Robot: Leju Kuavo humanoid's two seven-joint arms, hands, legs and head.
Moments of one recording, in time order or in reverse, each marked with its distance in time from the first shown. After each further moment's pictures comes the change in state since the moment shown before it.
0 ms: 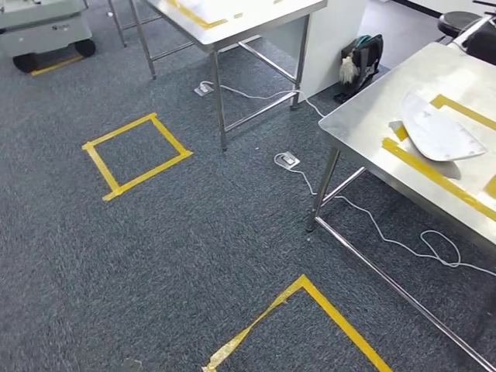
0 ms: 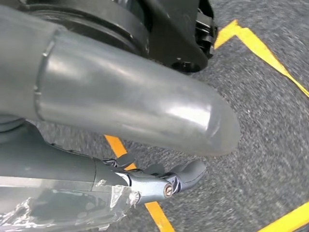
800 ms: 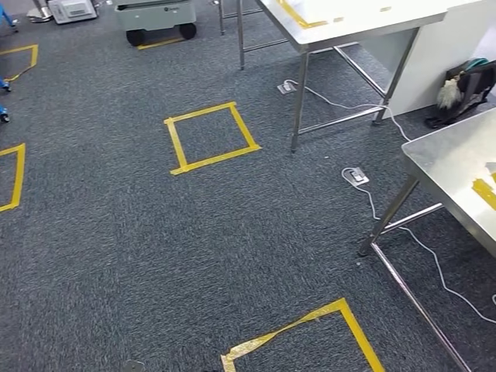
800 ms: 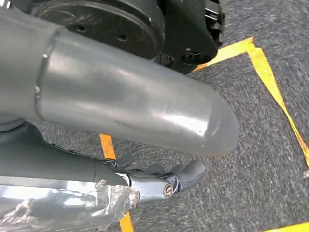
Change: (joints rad) left arm 0.004 -0.002 0.001 0.002 0.002 0.000 0.000; right arm 0.015 0.011 -0.013 -0.026 0.005 0.017 -0.008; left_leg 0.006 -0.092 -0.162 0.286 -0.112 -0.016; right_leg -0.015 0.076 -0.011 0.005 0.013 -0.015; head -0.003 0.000
